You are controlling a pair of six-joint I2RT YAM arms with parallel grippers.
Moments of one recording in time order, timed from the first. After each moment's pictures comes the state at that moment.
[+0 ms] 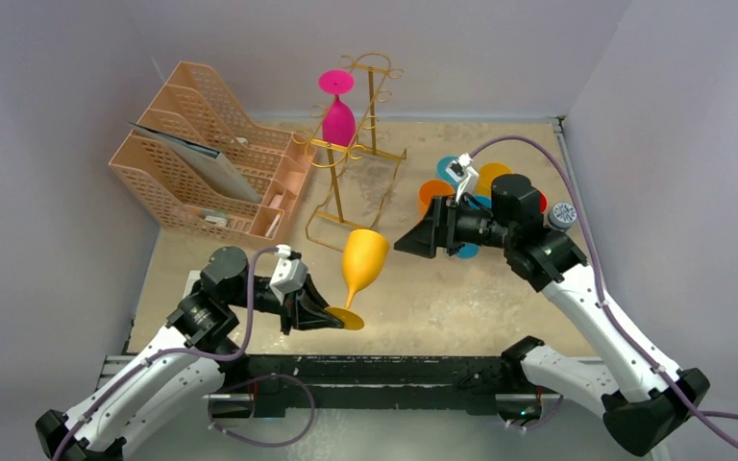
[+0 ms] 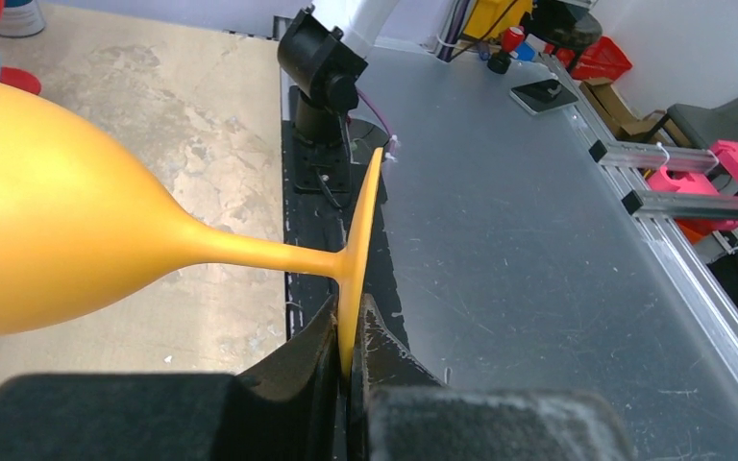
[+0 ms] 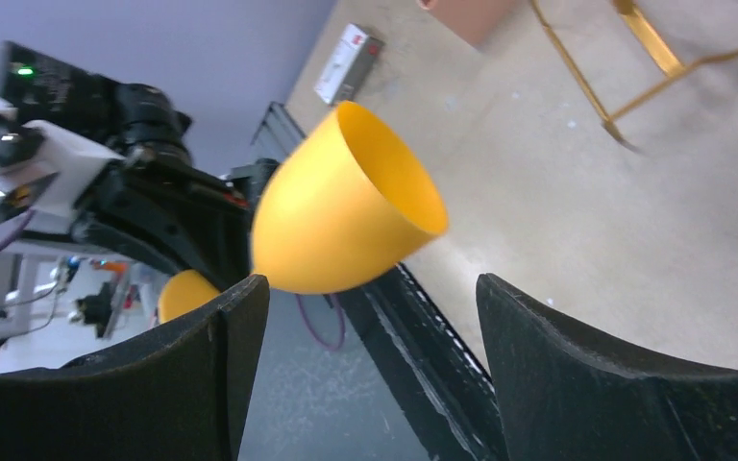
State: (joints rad) left arm -0.67 0.57 0.52 -0.07 1.06 -0.15; right arm 0.54 0.97 1.03 -0.51 -0.60 0.59
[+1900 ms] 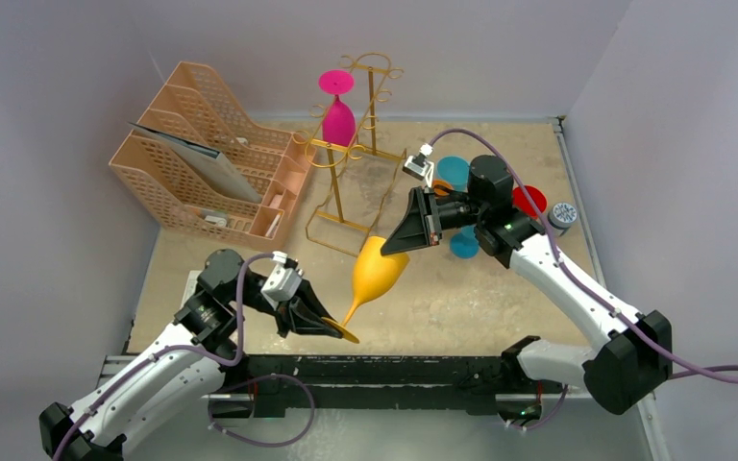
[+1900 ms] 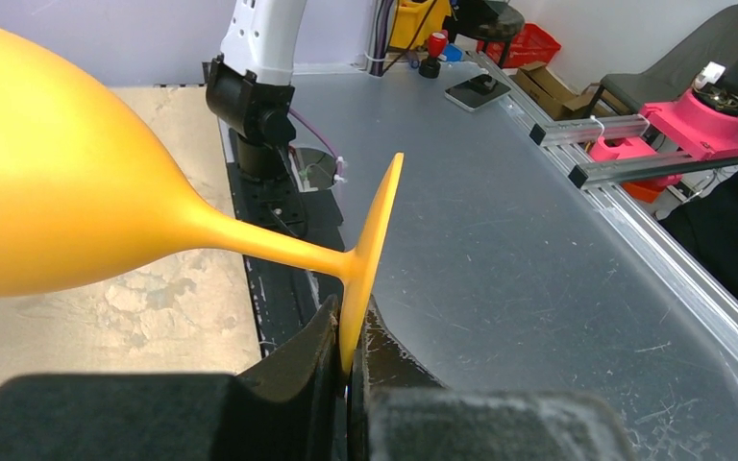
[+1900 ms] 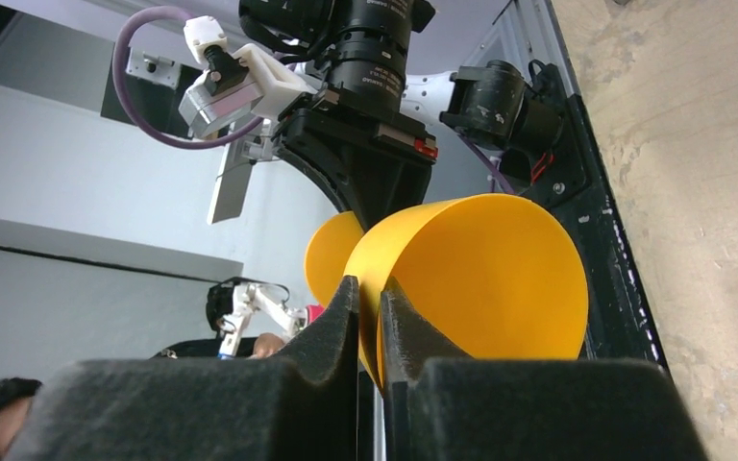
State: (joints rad) left arm -0.67 0.60 0.48 0.19 1.23 -0.23; right arm 0.52 1.21 0.99 0.03 -1.22 0.97
